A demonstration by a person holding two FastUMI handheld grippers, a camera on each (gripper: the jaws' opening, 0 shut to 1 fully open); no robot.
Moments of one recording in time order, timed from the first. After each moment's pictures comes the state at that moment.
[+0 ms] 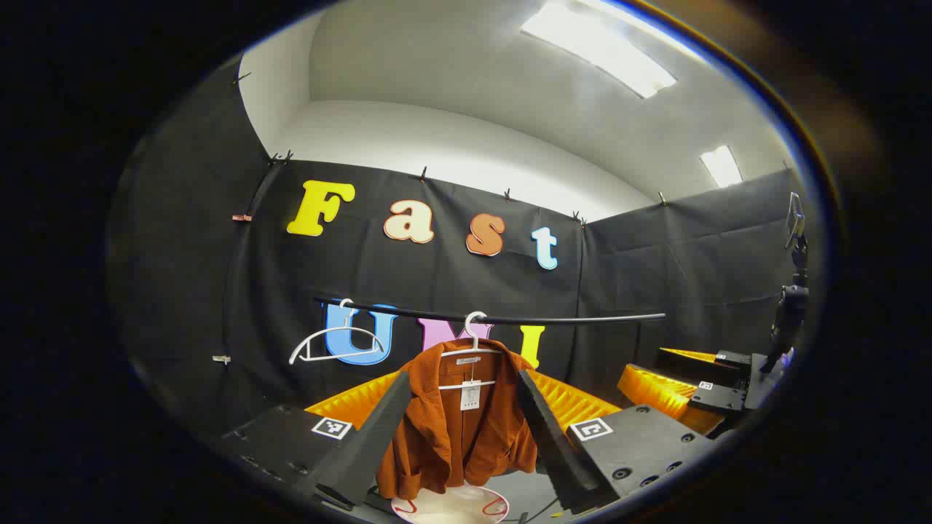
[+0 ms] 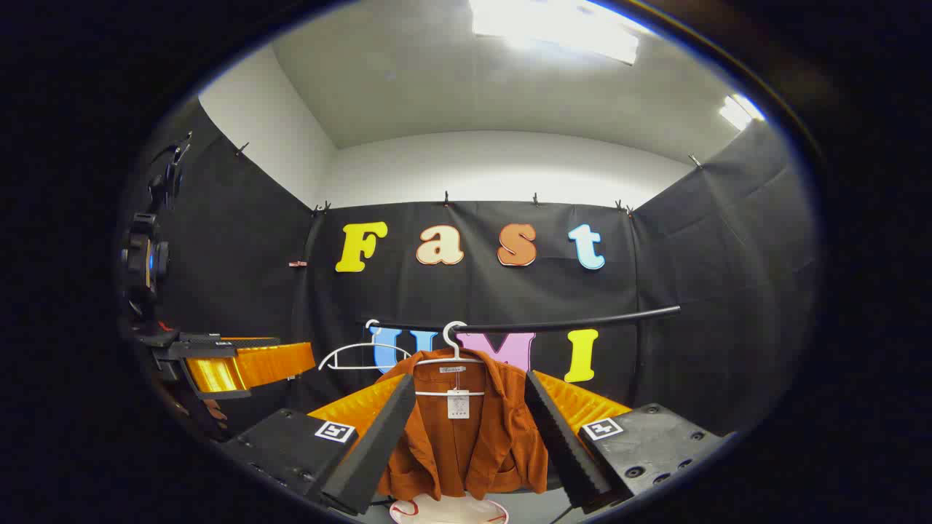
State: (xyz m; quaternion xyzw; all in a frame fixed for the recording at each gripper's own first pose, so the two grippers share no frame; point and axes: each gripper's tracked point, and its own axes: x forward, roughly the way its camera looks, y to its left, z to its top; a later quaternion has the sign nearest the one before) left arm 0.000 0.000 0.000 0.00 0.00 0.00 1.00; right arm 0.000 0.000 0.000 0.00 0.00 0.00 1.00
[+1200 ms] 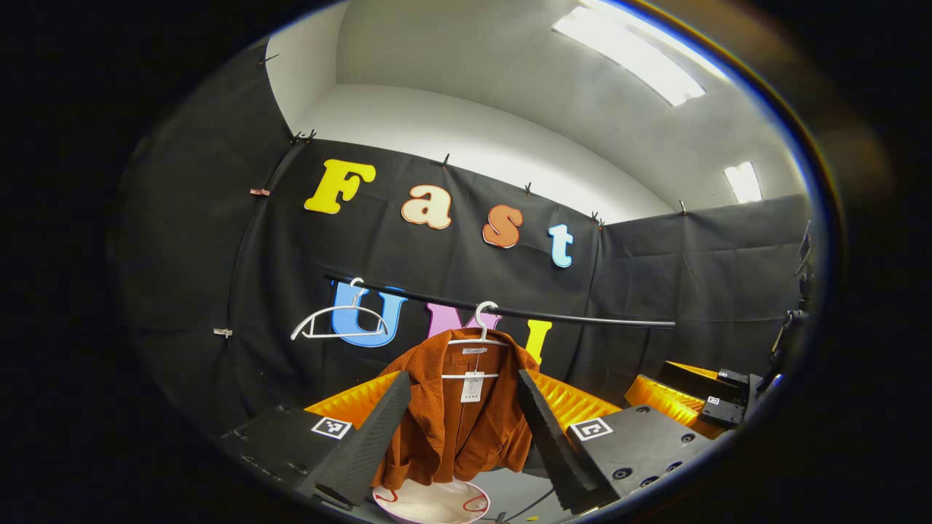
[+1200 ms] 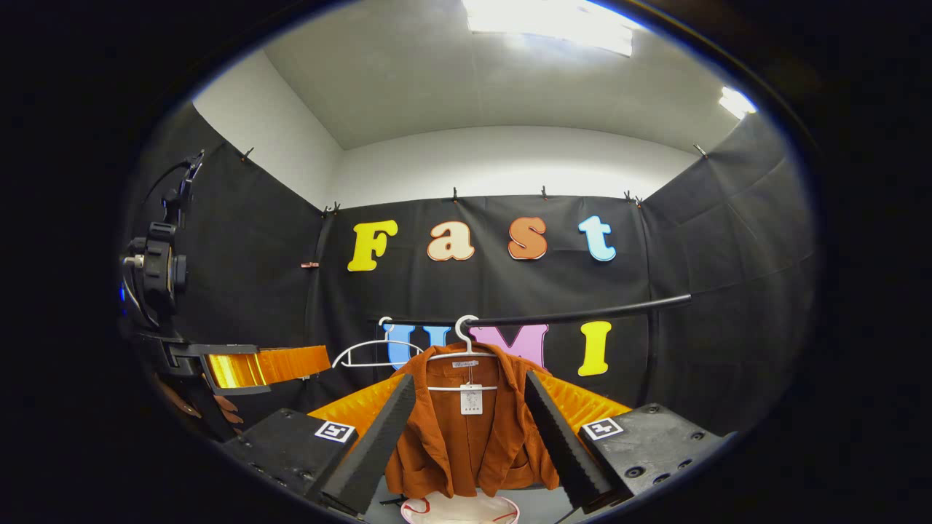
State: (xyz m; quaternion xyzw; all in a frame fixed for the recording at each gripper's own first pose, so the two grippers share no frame) left arm 0.003 0.004 -0.019 -0.04 0.03 0.01 1.00; right arm -0.008 0.006 -0.006 0.01 0.02 0.02 1.00
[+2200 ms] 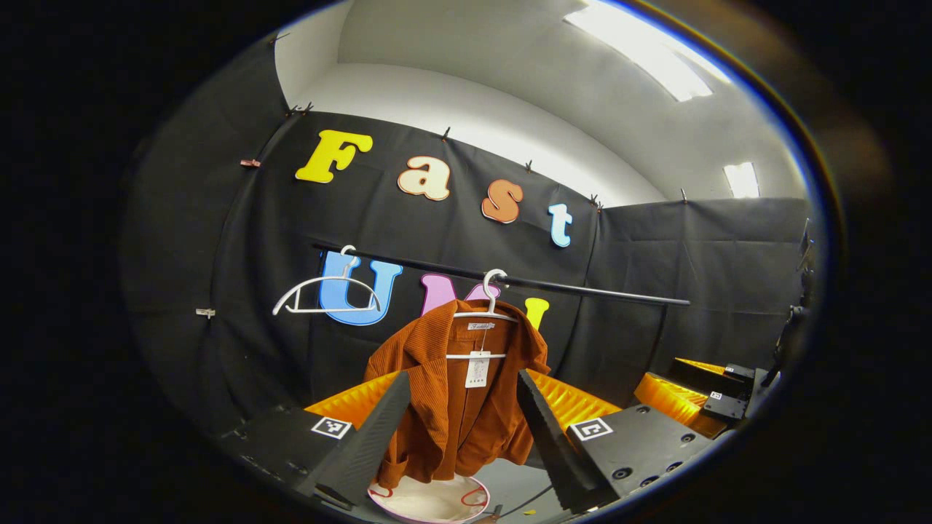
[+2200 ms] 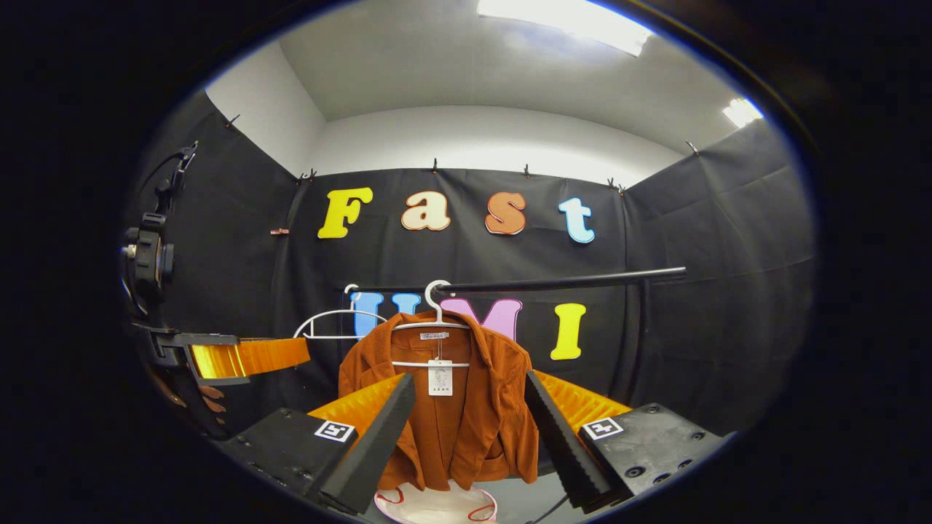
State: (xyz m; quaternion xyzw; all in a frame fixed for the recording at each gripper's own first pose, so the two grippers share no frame) left arm 0.066 0.027 -0.076 -0.05 0.05 -0.01 1.00; right arm 0.041 -0.021 -0.068 -0.02 0.06 -0.03 1.00
